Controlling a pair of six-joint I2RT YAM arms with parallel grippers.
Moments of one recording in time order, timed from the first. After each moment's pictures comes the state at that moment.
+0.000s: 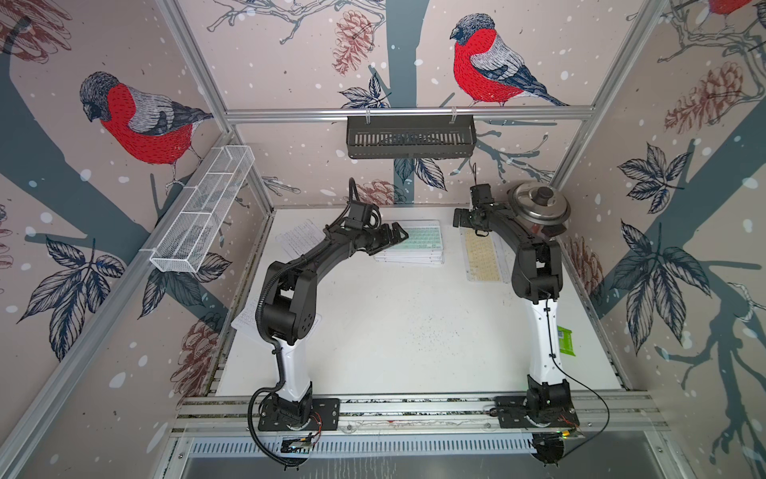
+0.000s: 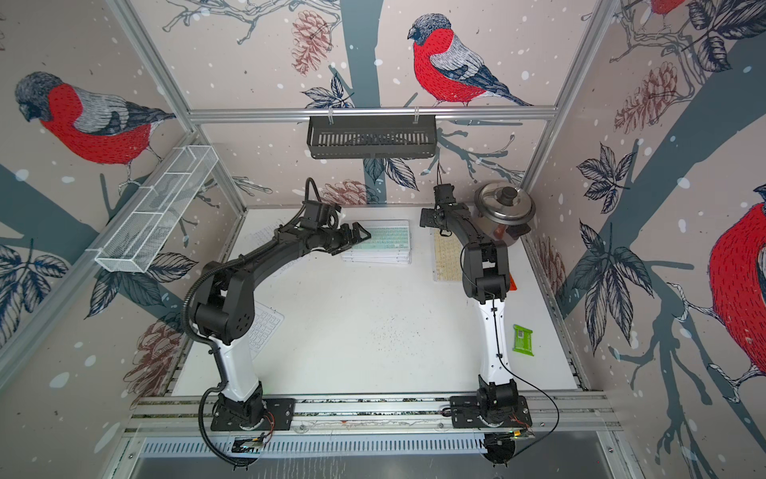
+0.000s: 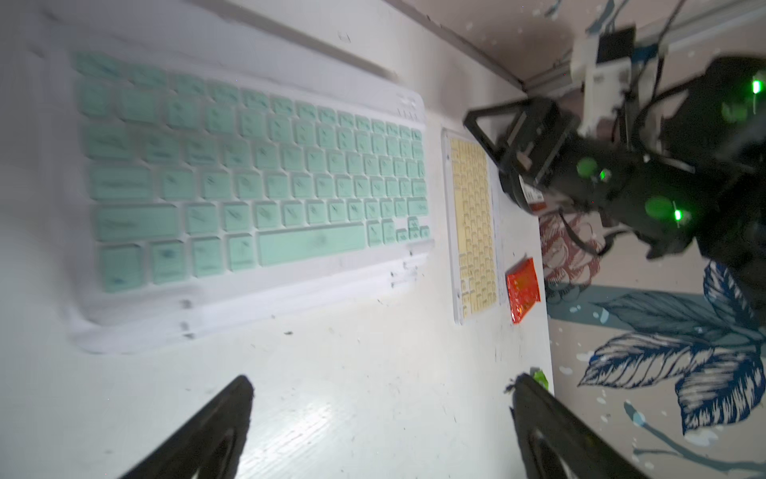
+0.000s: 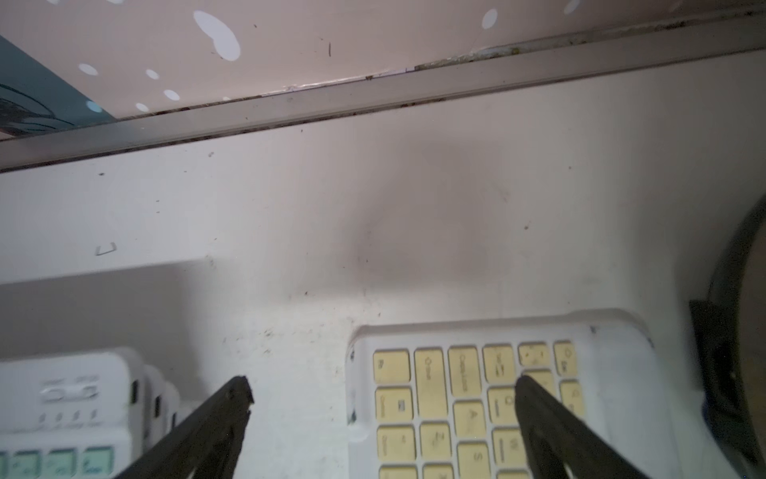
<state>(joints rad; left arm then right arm) -0.40 1.92 1.45 -0.28 0.52 -0.63 0.18 2.47 2.16 -0.60 0.06 0.22</state>
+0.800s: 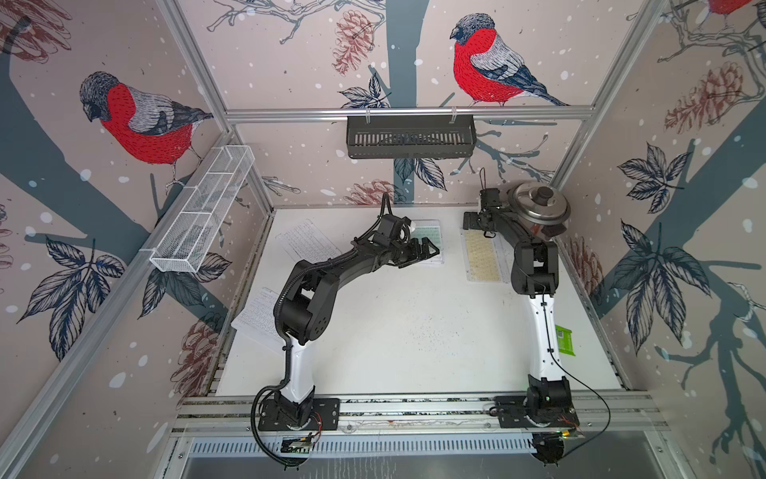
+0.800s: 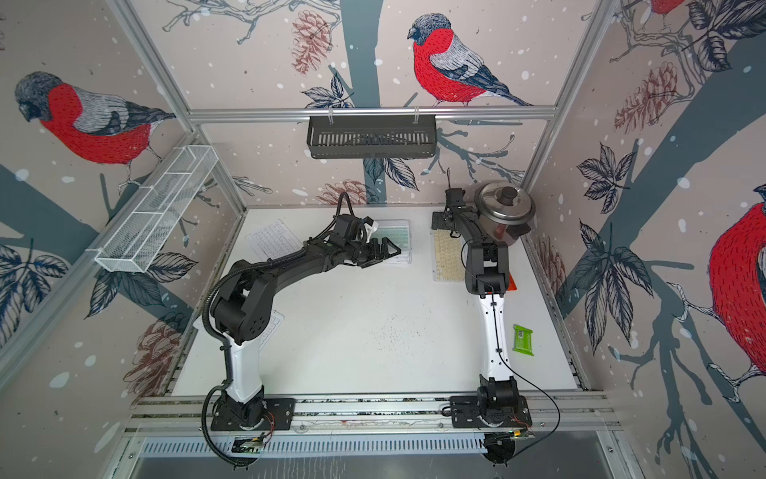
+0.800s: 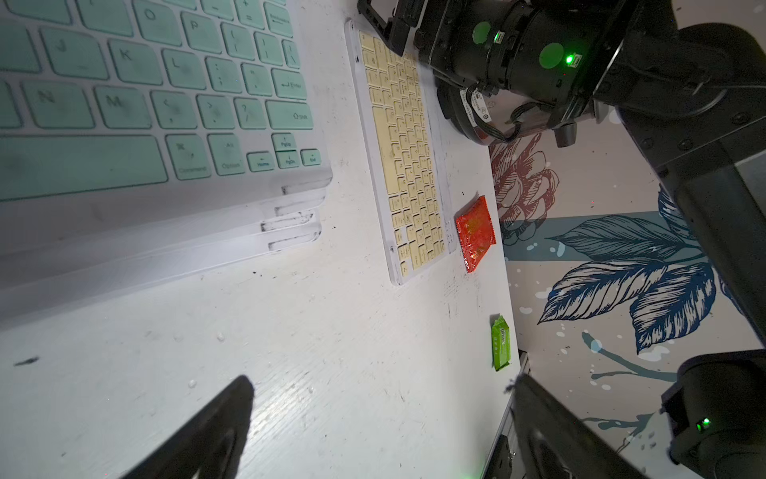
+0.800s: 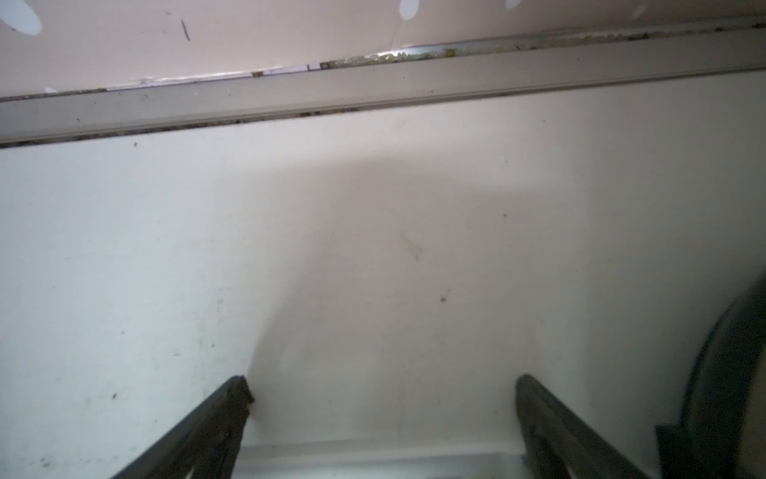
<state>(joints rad) -0.55 2.00 1.44 -0.12 0.59 -0.71 0.10 2.58 2.21 -0.55 0.05 0.13</state>
